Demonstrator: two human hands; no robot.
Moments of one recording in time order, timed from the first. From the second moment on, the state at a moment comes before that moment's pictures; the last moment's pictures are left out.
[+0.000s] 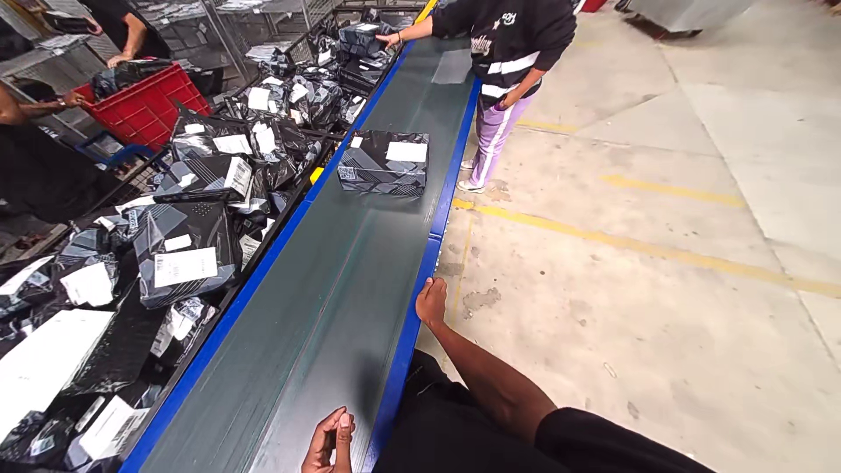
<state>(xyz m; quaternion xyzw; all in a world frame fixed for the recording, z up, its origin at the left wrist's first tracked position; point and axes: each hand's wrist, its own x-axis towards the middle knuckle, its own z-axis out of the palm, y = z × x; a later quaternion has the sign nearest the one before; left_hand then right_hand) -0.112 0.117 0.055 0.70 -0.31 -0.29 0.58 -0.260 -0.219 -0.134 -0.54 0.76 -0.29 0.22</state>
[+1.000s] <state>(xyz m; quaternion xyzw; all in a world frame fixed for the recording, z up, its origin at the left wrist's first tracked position) -0.079 0.139 0.009 0.55 0.12 -0.46 0.69 -0.201 -0.012 0.071 -0.98 -0.08 -0.10 0.15</state>
